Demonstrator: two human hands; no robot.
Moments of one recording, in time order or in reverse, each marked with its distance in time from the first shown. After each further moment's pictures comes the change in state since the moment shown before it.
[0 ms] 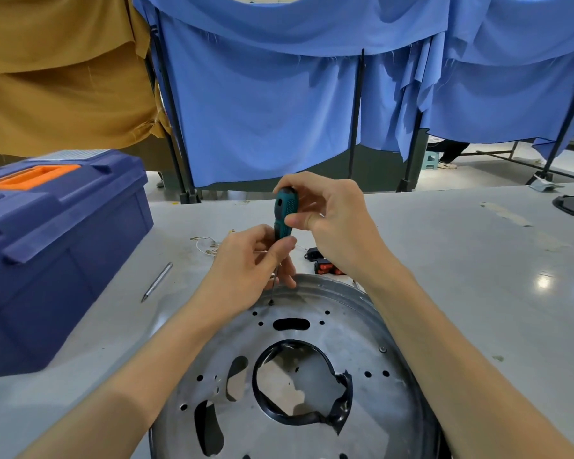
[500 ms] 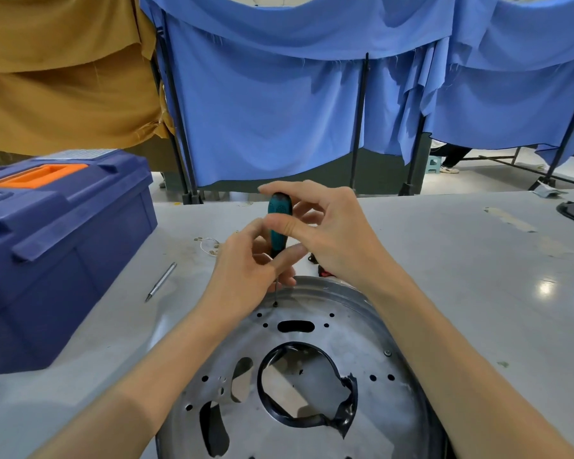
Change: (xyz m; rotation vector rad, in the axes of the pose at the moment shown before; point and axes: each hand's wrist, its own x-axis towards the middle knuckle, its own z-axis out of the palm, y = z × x) left_hand -0.003 0.000 0.001 -0.077 0.080 0.007; right_hand -0.005 -0.006 0.010 0.021 -0.030 -0.027
